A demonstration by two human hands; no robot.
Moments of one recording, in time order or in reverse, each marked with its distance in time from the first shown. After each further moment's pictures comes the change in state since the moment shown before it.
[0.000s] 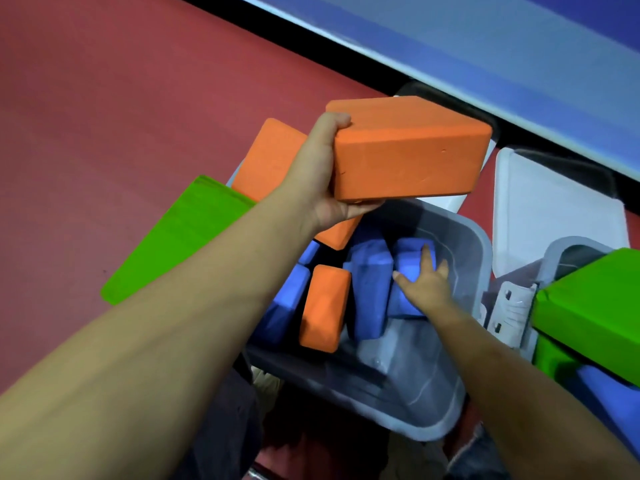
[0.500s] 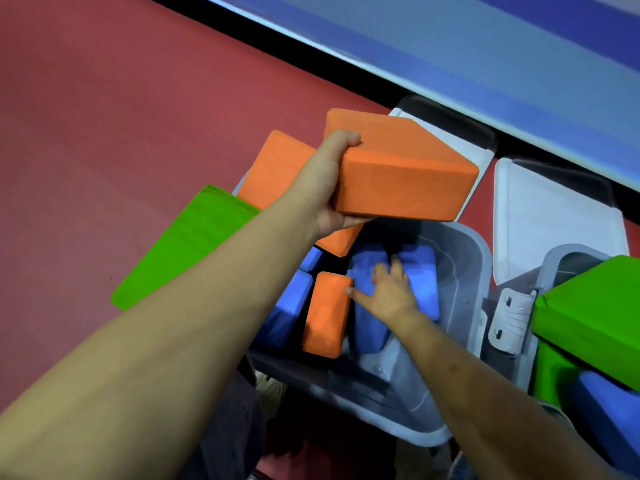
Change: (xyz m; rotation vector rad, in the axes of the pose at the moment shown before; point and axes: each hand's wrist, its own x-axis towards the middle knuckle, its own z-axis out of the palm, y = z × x) left_hand -0.011 0.002 0.003 0.096 0.044 -0.013; right_hand -0.035 -0.048 0.027 -0.263 -0.058 -0.312
